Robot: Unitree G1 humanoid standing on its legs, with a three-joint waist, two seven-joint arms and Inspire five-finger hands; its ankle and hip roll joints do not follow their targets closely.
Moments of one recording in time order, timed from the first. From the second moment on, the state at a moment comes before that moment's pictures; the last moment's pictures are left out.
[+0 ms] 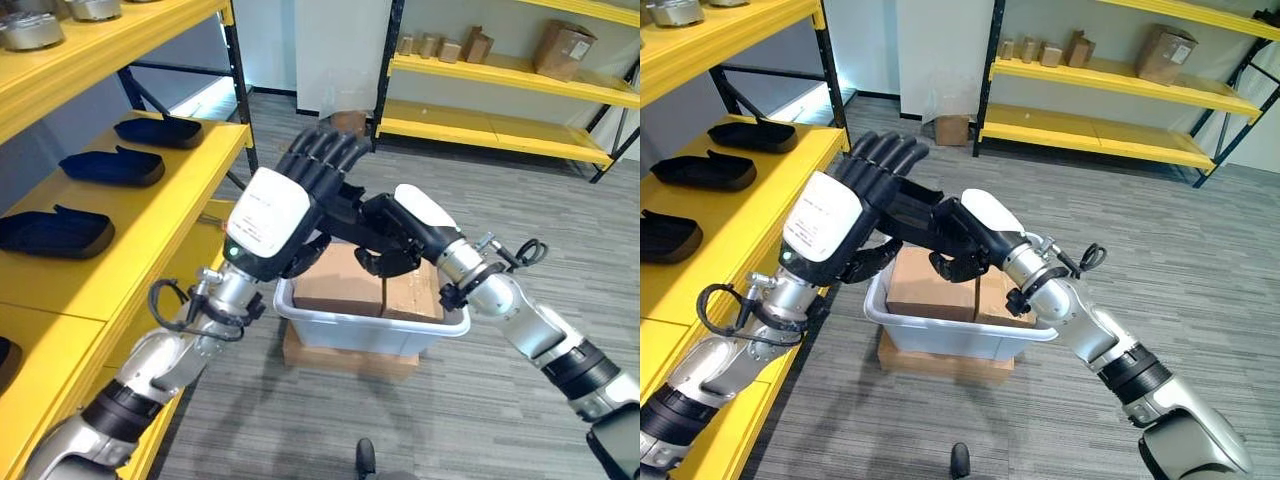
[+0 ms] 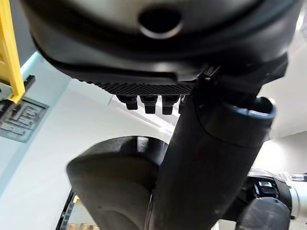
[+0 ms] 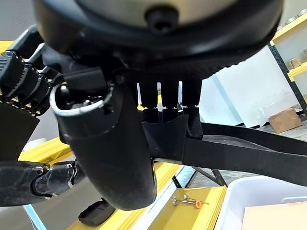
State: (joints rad) left arm -0.36 0.80 -0.38 -0.16 0.67 -0.25 0.44; right arm -0.60 -0.73 0.55 0.06 -0.12 -0.14 -0.03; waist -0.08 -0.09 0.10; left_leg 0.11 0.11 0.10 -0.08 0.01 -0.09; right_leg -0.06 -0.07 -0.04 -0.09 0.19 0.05
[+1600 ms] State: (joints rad) left arm -0.32 0.85 -0.35 -0.10 0.69 -0.27 0.43; right arm -0.63 -0.71 0.56 0.04 -0.14 -0.18 -0.03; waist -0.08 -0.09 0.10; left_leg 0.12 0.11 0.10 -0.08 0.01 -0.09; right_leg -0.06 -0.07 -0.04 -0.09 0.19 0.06
